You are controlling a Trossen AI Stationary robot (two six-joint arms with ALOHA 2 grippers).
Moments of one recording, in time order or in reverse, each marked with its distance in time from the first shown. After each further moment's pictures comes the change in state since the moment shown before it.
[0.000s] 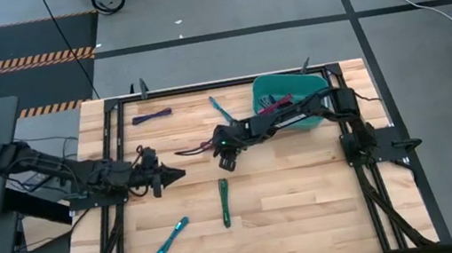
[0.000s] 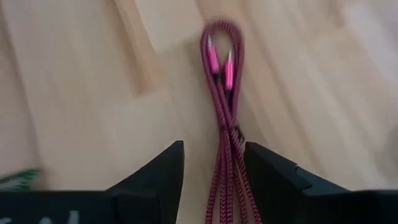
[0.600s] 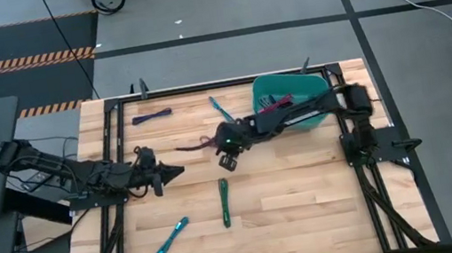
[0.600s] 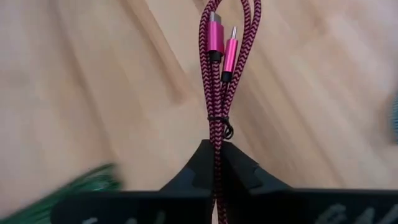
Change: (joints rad) left arm -0.035 0.000 0.000 -0.010 -0.128 0.008; right arm 0.040 -0.131 -0.002 -0.081 -0.011 0.154
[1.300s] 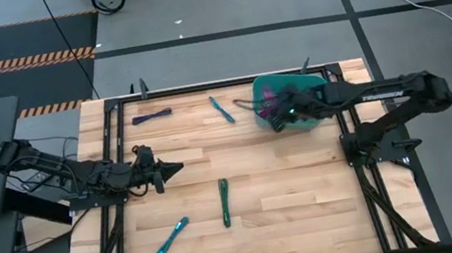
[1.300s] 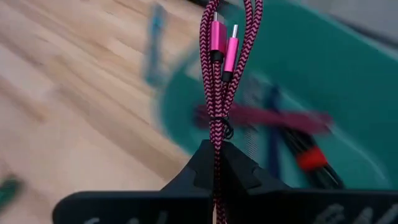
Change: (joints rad) left arm 0.000 0.000 0.000 -0.009 -0.068 0.002; right arm -0.111 -0.728 -0.404 -0.364 0.317 0.335
